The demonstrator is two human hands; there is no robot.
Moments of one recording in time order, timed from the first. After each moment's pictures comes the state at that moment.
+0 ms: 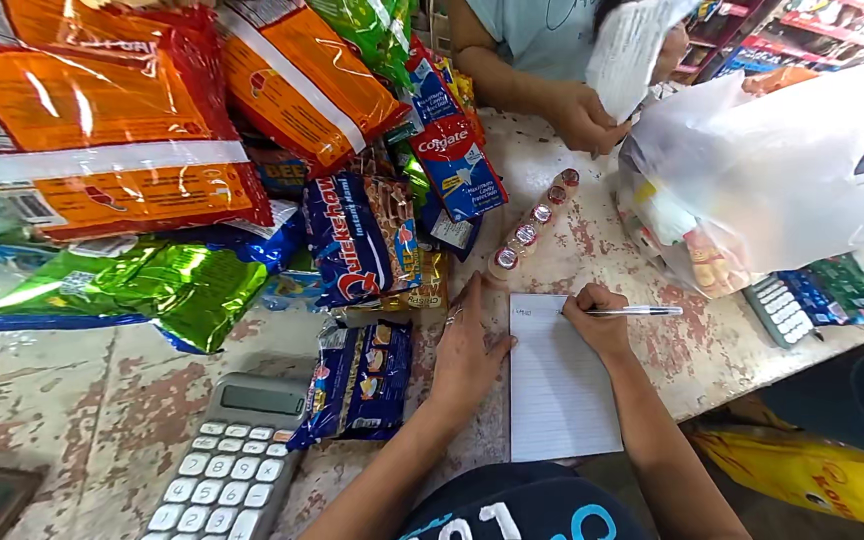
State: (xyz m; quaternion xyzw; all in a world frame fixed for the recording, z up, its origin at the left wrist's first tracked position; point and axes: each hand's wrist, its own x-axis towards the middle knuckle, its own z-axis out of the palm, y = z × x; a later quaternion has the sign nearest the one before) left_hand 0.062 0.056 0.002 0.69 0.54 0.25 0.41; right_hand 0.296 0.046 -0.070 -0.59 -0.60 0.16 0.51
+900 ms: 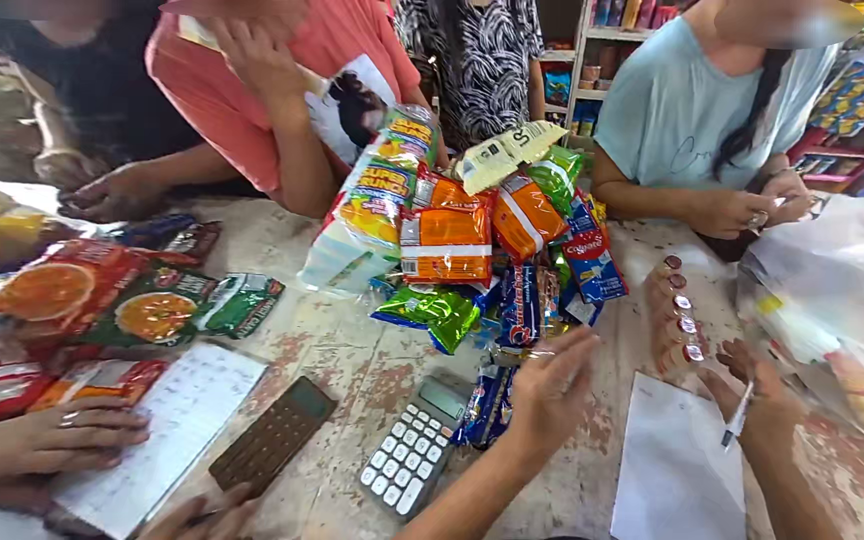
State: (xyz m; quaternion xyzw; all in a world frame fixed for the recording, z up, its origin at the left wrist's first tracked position) left_hand 0.018 0.071 0.047 0.71 0.38 0.57 0.19; right_hand 0.395 0.095 -0.099 -0.60 -0.62 0.12 0.49
